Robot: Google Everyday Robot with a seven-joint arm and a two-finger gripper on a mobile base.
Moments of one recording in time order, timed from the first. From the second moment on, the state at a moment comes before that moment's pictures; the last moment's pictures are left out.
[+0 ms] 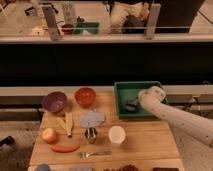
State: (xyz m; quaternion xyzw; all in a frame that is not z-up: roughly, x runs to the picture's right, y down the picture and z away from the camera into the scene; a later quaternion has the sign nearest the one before) arm 0.254 0.050 0.921 -0.01 0.03 -0.16 0.99
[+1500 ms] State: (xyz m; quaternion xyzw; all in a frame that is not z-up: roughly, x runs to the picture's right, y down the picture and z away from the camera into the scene) arm 0.320 0.010 0.961 -0.01 0.13 -0.16 0.98
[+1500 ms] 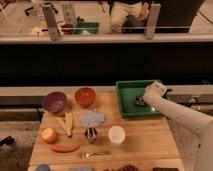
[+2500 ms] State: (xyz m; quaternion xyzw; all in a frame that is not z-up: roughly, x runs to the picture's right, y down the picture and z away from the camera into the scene) arm 0.242 -0.029 0.975 0.04 0.09 -0.18 0.98
